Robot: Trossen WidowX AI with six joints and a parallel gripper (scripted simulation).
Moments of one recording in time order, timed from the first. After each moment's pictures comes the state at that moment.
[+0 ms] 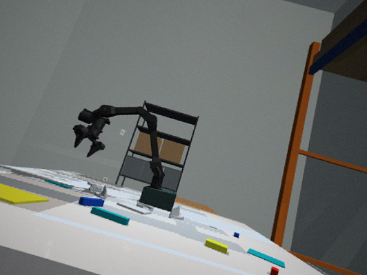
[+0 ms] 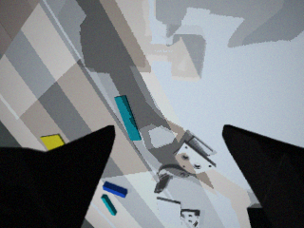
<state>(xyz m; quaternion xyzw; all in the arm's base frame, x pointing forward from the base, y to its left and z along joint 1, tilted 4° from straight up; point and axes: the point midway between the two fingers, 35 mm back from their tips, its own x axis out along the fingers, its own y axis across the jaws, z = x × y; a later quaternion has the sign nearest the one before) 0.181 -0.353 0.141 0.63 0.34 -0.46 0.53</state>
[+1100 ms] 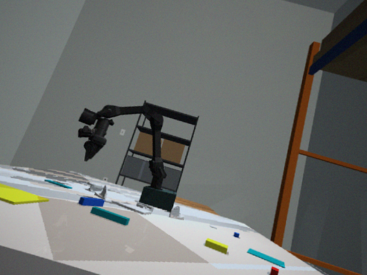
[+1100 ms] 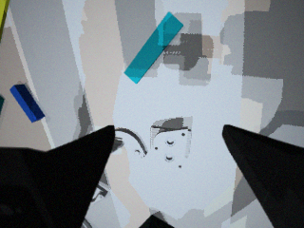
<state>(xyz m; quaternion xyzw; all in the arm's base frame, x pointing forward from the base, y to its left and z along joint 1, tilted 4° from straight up) 0.247 -0.270 0.112 0.31 0.57 -0.25 0.72</state>
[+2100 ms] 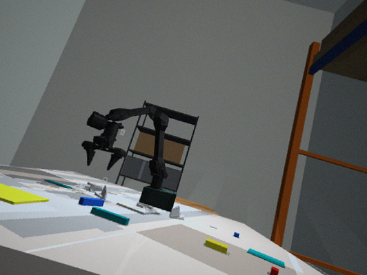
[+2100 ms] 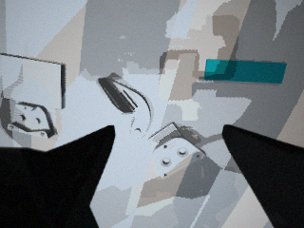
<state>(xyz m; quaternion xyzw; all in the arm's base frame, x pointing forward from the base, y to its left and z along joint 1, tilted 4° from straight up) 0.280 -0.192 0.088 -0.03 0.66 0.01 0.75</state>
